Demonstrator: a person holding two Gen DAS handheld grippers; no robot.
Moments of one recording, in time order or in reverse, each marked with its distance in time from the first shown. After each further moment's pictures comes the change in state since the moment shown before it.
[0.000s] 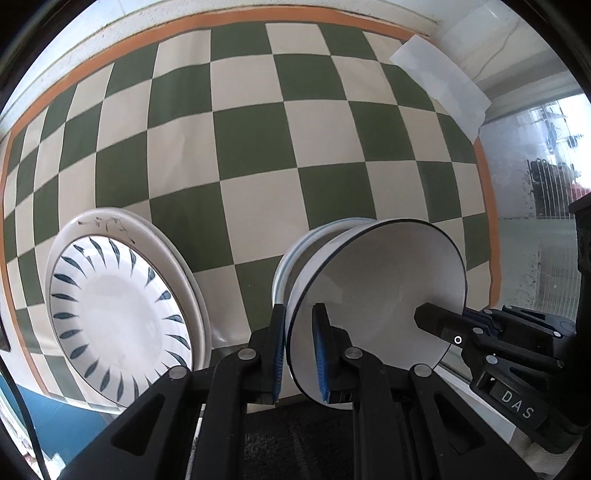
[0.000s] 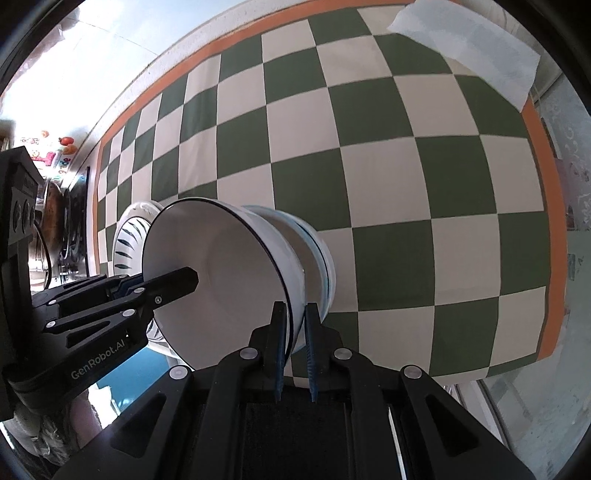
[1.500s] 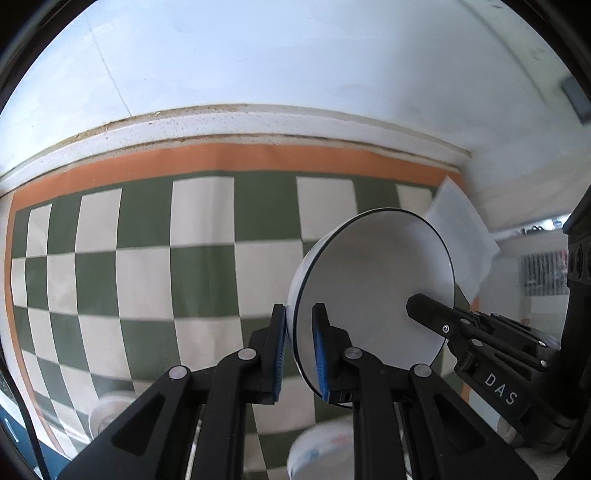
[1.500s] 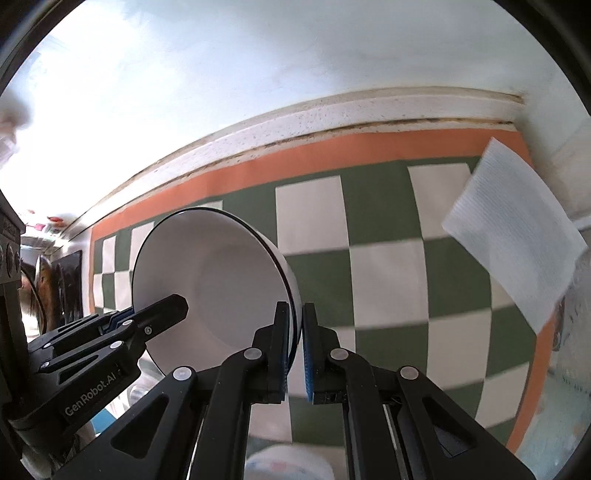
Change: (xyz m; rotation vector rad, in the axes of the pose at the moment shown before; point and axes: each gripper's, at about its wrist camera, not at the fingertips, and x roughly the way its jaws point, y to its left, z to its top) left arm -0.057 0.033 0.162 -0.083 -0.212 -0.042; right arm -0.022 0.054 0.206 -0.024 -0.197 -0.047
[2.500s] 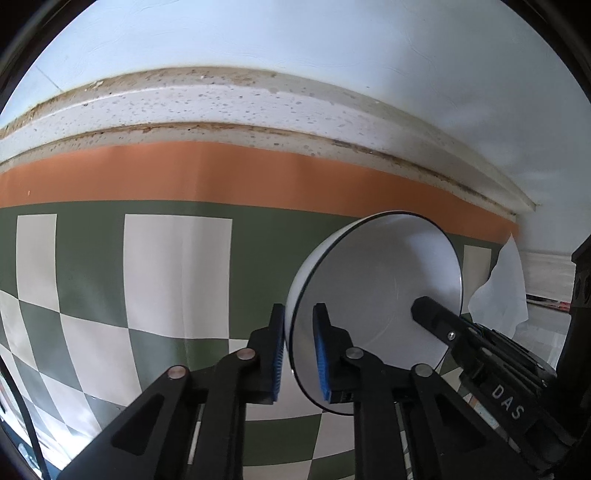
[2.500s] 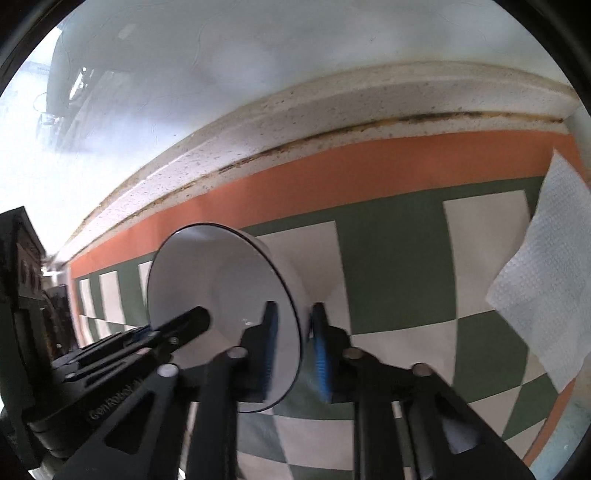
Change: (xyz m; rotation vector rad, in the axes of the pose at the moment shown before) left arm 0.110 0.040 0.094 -0.165 0.147 -0.025; right arm 0.095 -0.038 0.104 0.084 0.099 -0.014
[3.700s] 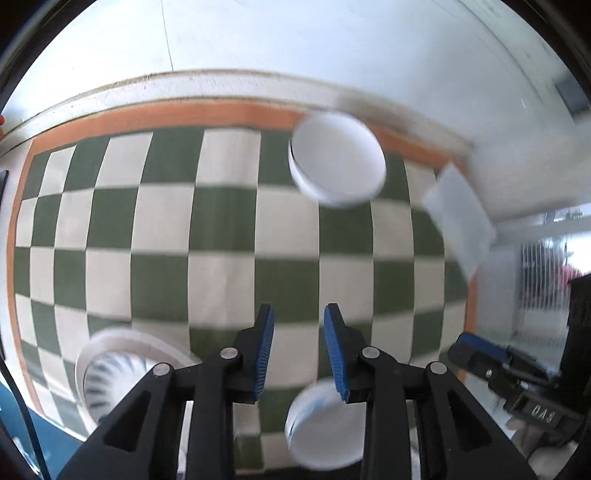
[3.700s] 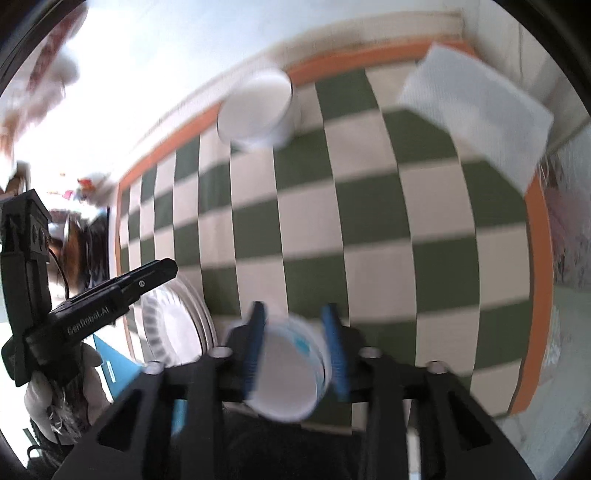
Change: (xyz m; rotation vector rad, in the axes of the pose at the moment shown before) left arm -0.102 0.005 -0.154 0.052 -0.139 0.002; right arm -0.127 -0.042 -0.205 -0.042 -0.026 0.145
